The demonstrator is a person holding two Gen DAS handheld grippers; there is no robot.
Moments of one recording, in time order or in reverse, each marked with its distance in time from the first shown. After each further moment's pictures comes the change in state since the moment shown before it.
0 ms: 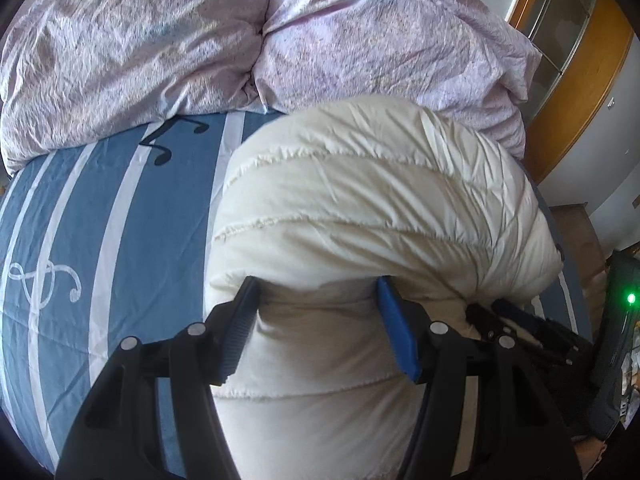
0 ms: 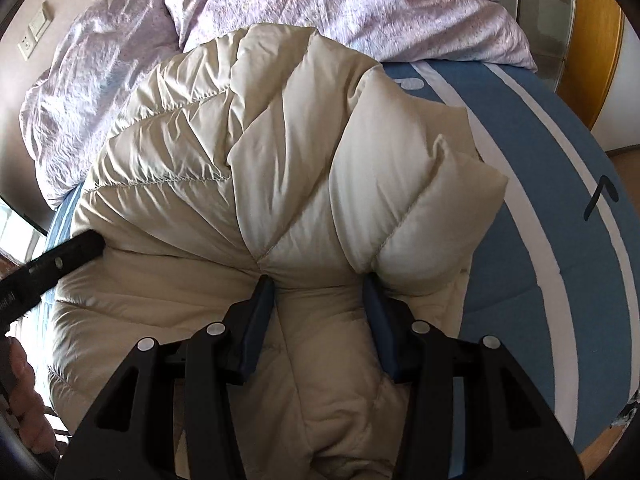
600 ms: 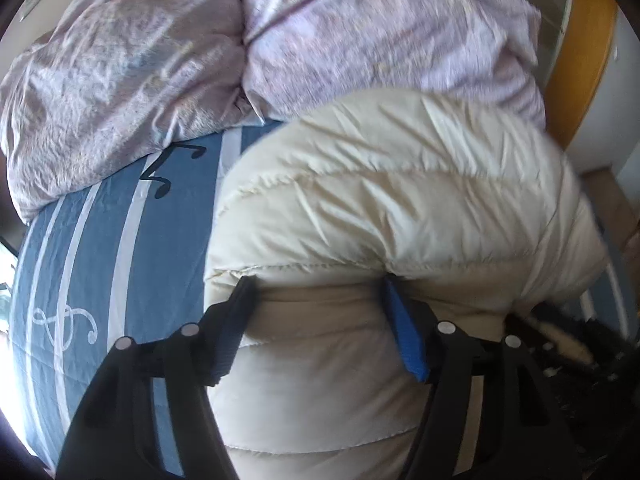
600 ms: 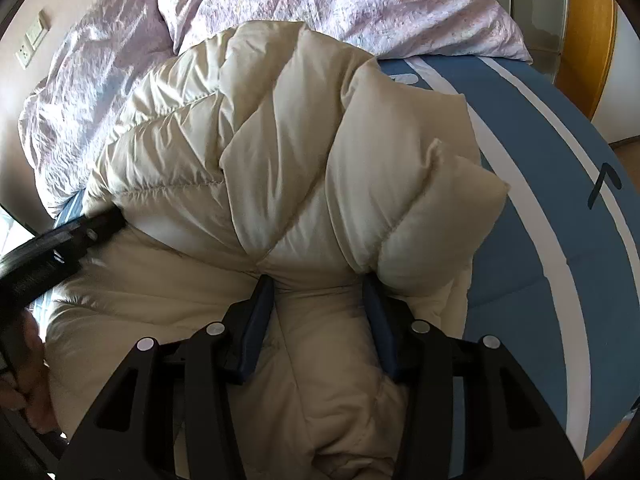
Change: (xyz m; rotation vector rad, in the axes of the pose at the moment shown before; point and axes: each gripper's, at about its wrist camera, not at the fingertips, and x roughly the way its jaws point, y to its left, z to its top) left arm 0.032 -0.017 0.004 0.158 -0.001 0.138; right arm 0.003 -0.004 -0.006 0.023 -0.028 0.006
